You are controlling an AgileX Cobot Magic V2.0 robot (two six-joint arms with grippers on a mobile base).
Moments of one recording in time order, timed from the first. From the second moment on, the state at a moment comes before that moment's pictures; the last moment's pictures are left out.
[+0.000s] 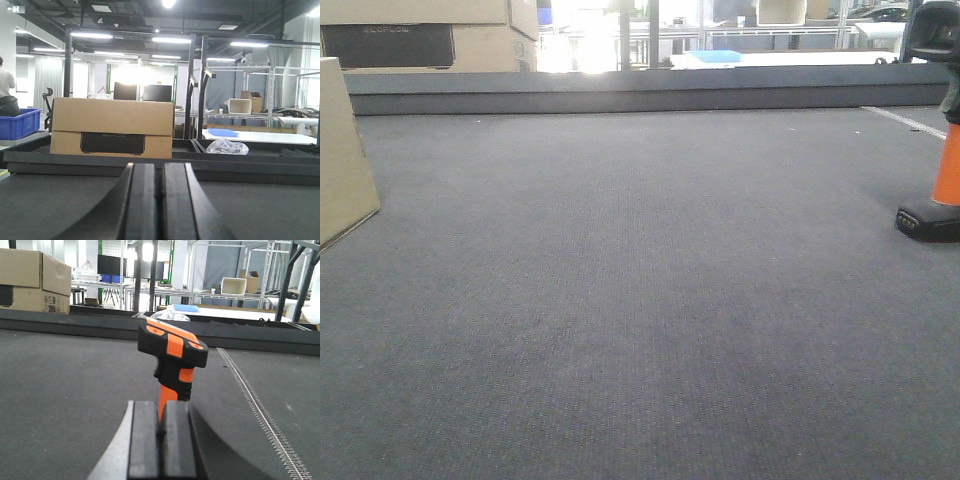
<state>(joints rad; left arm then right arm) 0.04 0.02 -0.28 -0.01 0.03 0.00 -0.02 0.00 0.00 0.04 0.00 -0.05</state>
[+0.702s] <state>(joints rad) 0.03 0.00 0.00 0.00 0.05 0.00 -0.02 0.00 0.00 0.04 -0.01 -0.05</state>
